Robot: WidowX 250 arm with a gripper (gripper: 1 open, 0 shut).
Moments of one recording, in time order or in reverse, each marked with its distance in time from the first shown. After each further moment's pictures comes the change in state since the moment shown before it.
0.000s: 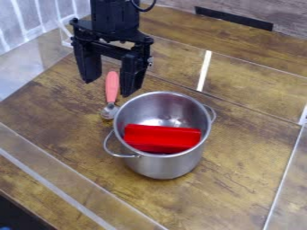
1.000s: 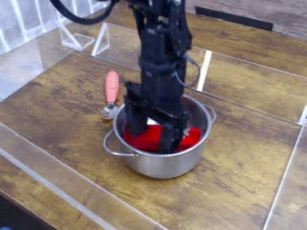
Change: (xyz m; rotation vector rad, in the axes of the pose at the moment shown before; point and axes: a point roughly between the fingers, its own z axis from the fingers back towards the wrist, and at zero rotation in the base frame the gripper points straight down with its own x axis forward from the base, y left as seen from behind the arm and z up) arm 0.024 -0.047 -0.083 -0.008 -0.013 -0.277
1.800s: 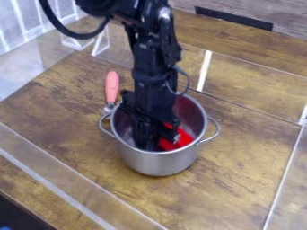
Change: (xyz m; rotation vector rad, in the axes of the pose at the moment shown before) arm -0.004 0.009 -0.002 -0.024 0.006 0.009
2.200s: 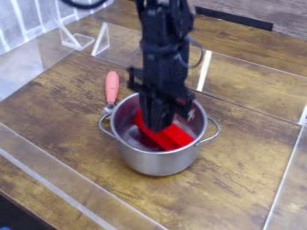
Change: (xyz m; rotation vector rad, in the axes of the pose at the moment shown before) arm 0.010 -0.011 0.040 -0.002 -0.035 0.004
